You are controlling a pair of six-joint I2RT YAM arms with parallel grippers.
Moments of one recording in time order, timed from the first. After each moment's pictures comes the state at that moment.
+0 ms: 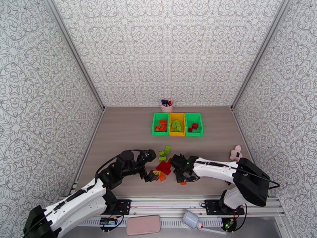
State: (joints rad) left arm -0.73 0.81 0.44 -0.10 0.37 0.16; right arm 0.99 1.54 0.81 -0.72 0.06 0.84
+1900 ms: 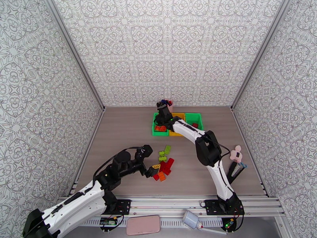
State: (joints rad) left arm -0.73 0.76 0.42 0.01 0.26 0.05; right arm 0.64 2.31 1.98 -0.30 0.23 0.22
